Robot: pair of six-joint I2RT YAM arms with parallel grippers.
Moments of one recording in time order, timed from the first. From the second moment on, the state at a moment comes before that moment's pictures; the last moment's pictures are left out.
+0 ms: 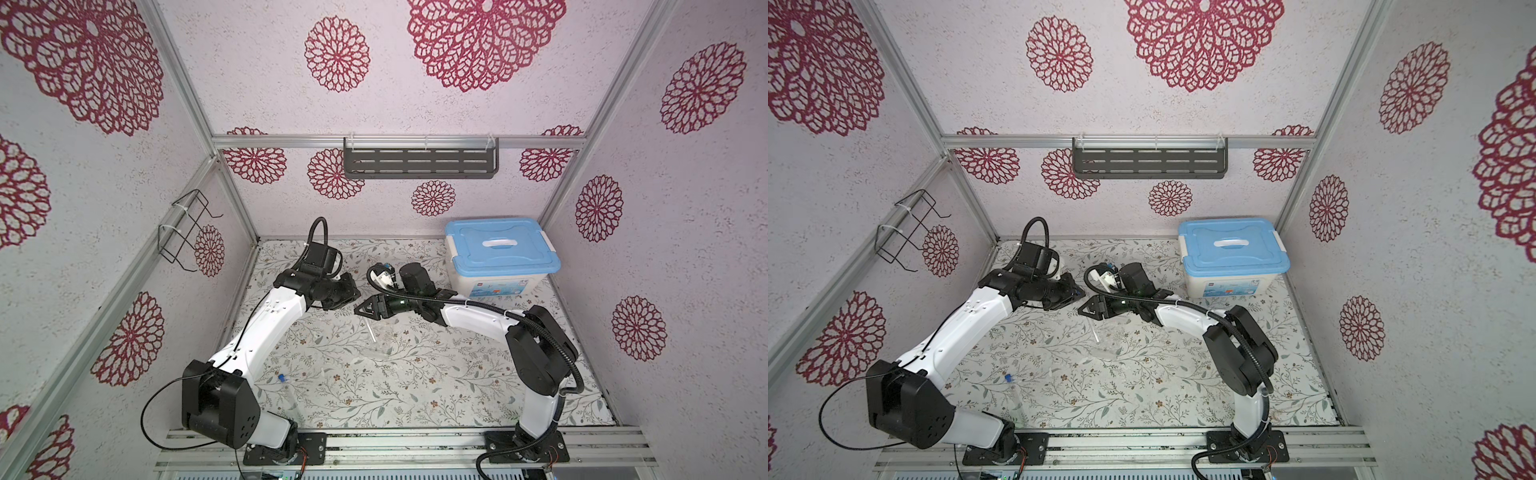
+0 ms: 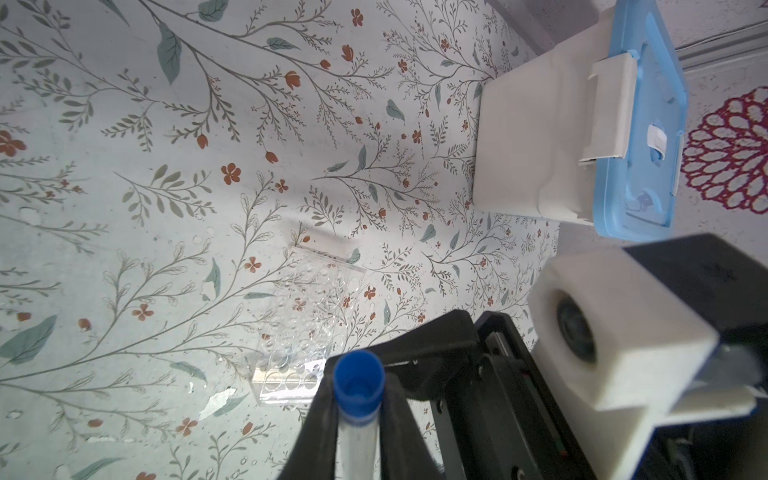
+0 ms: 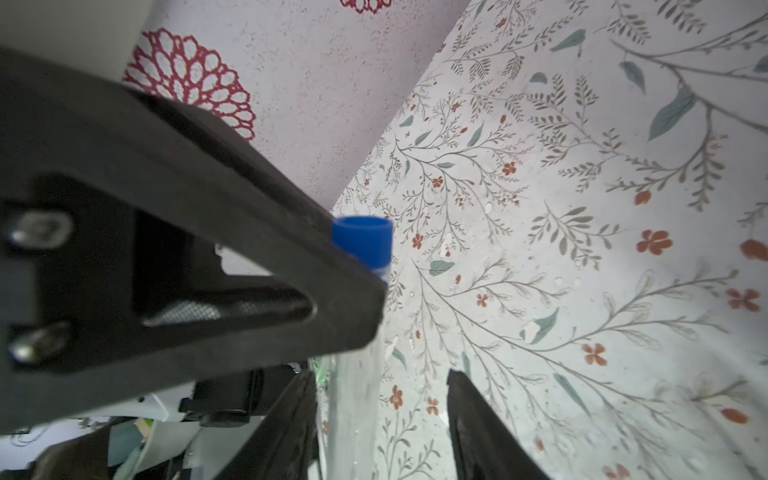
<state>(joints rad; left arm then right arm) -0.34 1.46 1.29 -0.77 0.31 -0.68 0.77 1.86 1.29 0.10 -0.73 0.54</state>
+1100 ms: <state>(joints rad) -0.37 1.44 1.19 -0.51 0.32 -0.50 0.72 1.88 1.35 -0.04 -0.68 0.36</state>
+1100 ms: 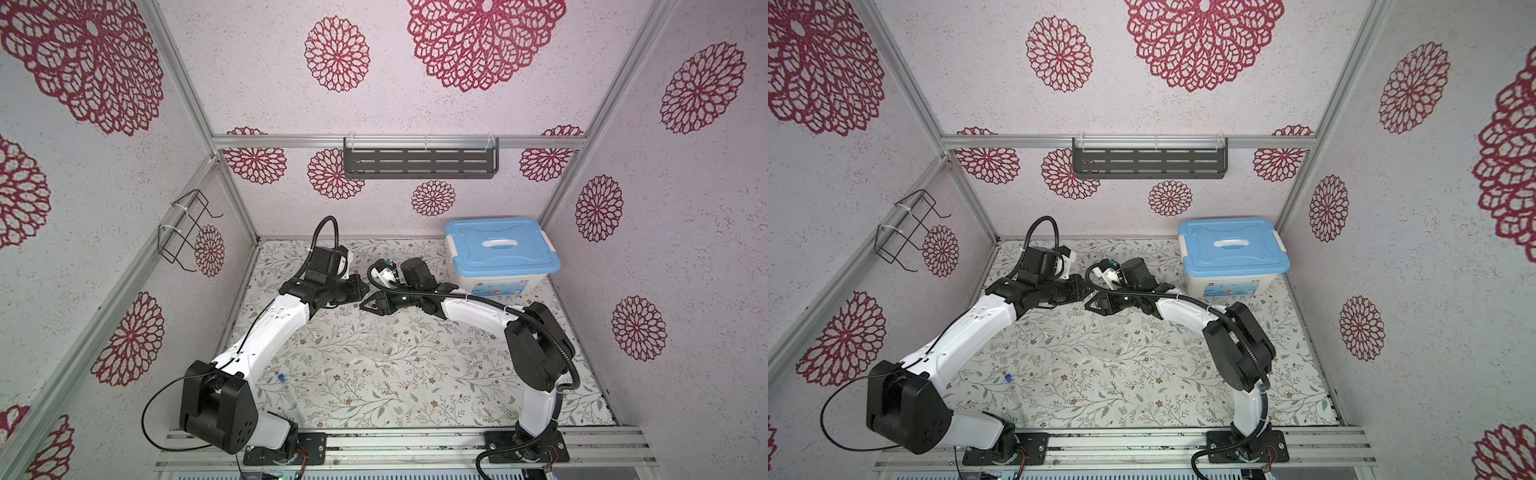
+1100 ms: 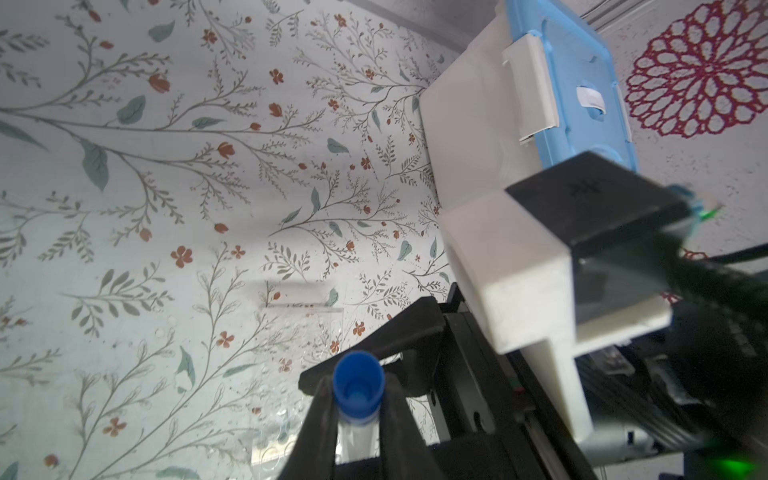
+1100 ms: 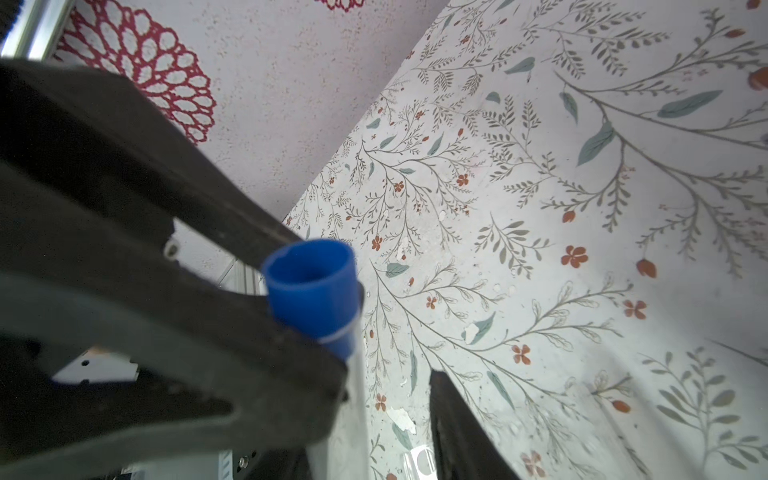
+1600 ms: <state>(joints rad) -0.40 1.37 0.98 -0.14 0.19 -0.38 0.72 1.79 1.18 0.10 -0.48 0.24</state>
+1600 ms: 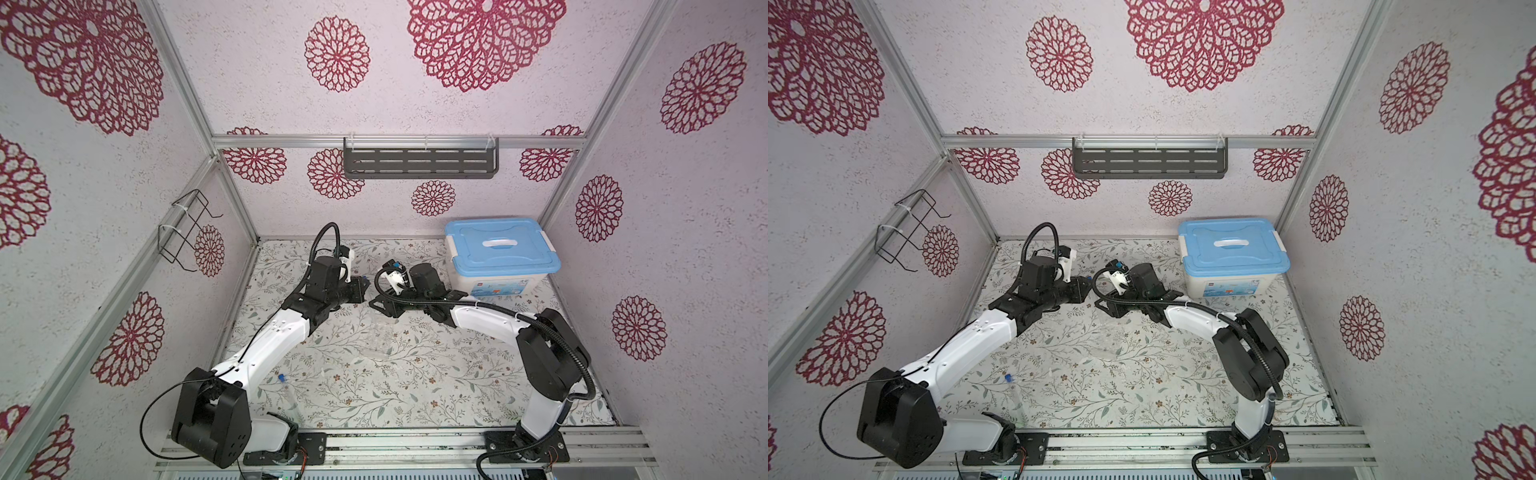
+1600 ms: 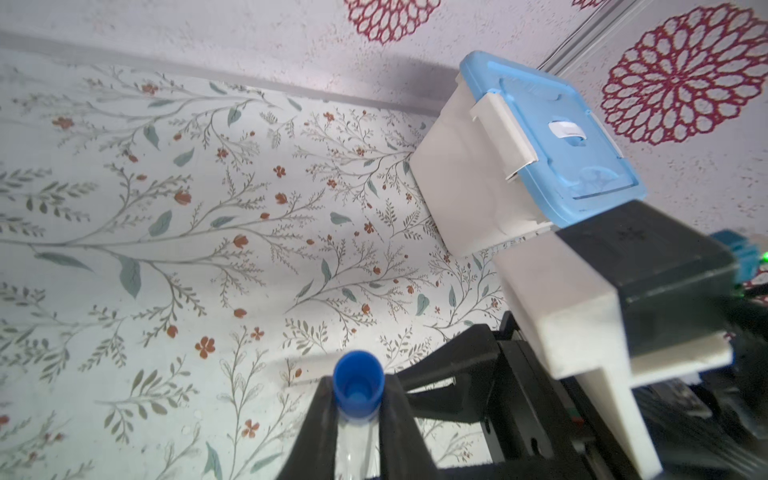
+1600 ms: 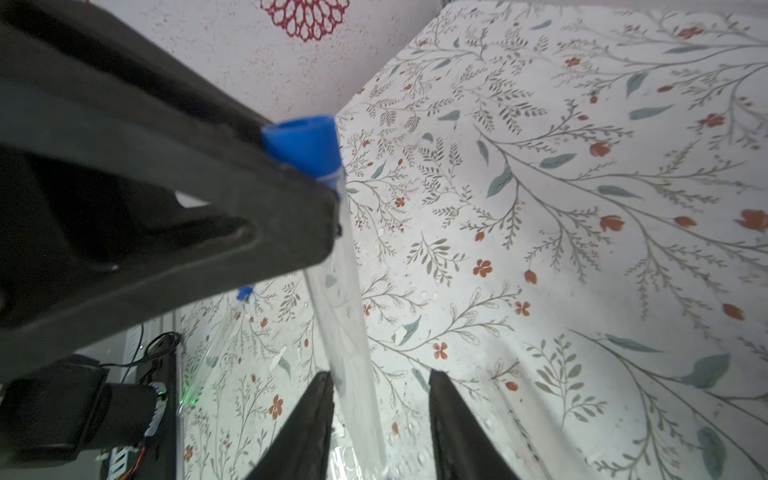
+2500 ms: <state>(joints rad) -0.50 1.42 0.61 0.67 0.18 -0.07 0.71 1.52 0.89 0.25 -0.38 0.02</state>
